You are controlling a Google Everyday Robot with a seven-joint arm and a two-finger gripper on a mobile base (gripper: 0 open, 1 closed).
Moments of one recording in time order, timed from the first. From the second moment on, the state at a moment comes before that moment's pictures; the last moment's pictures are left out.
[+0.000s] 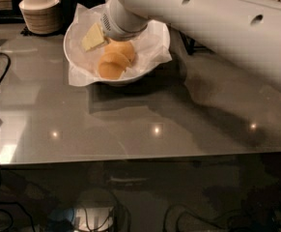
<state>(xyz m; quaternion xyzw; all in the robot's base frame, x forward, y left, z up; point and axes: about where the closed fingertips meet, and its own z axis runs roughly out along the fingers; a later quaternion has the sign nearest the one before) 0.658 0.065 0.948 -0.23 0.89 0.12 0.37</state>
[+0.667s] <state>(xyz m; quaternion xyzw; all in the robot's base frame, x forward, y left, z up) 0.654 0.079 0.890 -0.21 0.90 0.17 0.33</state>
